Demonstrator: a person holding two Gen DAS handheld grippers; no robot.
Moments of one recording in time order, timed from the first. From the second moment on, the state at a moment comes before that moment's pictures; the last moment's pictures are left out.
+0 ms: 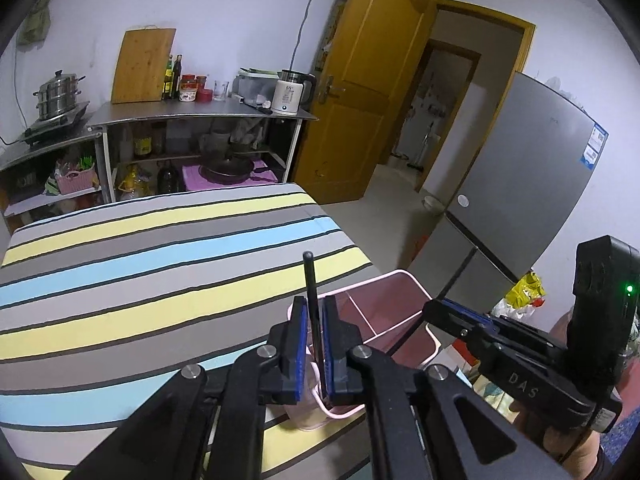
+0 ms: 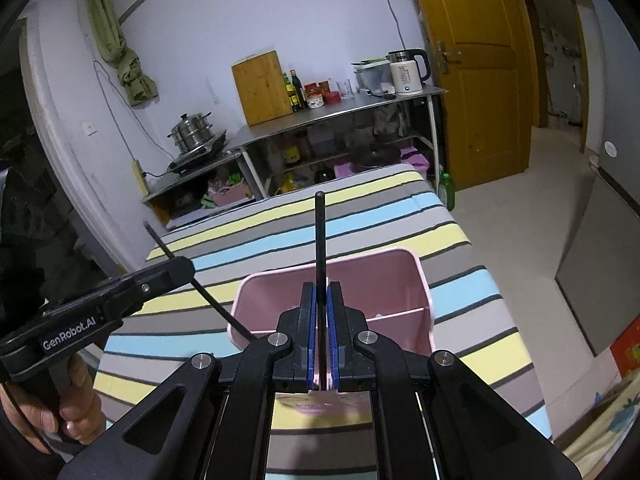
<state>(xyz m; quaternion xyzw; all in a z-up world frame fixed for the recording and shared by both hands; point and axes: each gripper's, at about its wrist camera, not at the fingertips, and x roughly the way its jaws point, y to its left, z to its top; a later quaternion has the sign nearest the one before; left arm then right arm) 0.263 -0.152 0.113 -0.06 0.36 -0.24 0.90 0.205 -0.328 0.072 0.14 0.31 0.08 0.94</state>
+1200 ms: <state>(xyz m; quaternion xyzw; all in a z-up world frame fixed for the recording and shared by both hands) 0.114 -0.029 0.073 -0.08 0.34 -0.14 0.93 0.098 -0.250 0.059 0.08 0.29 0.15 0.94</state>
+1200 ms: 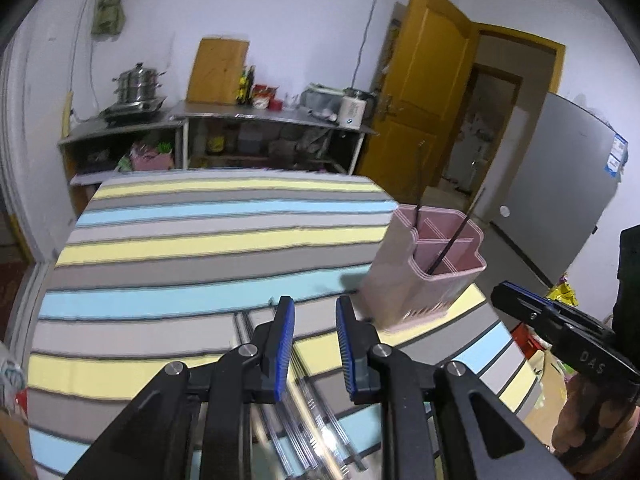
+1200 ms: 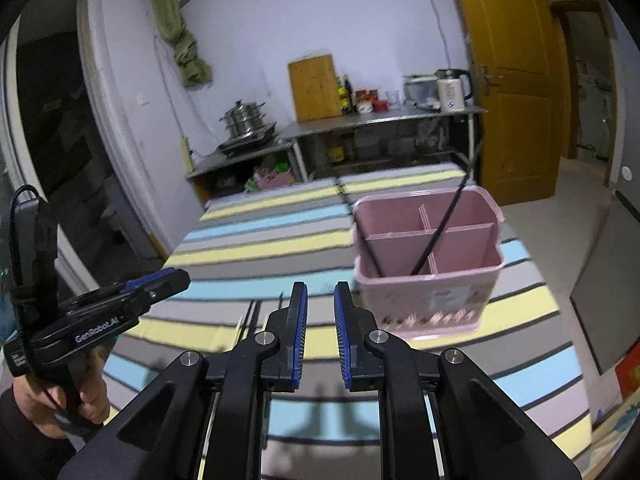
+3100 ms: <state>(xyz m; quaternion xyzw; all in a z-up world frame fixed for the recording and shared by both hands) 0.168 0.026 -0.061 -0.08 0.46 -0.06 0.88 0.196 -0.135 -0.081 0.01 0.45 0.21 0.87</state>
